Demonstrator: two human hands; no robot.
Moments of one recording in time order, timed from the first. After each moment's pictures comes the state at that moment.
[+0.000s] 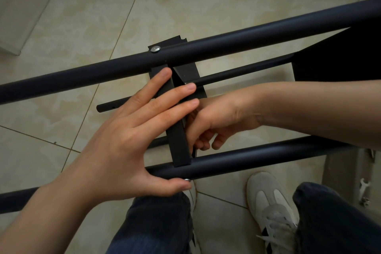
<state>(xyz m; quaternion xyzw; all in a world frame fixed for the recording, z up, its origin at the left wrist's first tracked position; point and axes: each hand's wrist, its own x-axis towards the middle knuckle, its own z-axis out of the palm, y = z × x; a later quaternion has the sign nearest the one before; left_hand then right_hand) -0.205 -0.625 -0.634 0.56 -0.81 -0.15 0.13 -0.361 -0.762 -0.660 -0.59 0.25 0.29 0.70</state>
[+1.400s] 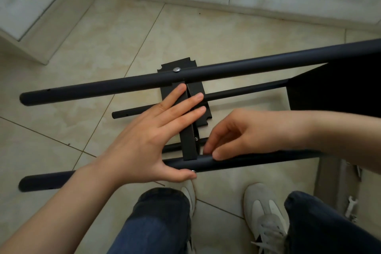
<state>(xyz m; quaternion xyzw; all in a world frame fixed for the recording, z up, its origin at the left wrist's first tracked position) -0.204 -0.620 -0.631 0.56 -0.81 -0.12 0.10 -0.412 -0.752 -0.618 -0.76 0.26 0.21 0.56</state>
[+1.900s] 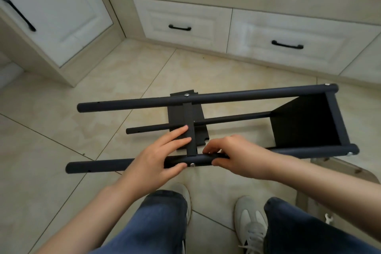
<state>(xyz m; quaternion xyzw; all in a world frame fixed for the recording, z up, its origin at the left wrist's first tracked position) -0.228 -0.562 -0.624 0.67 -0.68 -0.20 0.22 -0.432 -0.699 -0.611 -0.90 0.28 0.09 0.32</state>
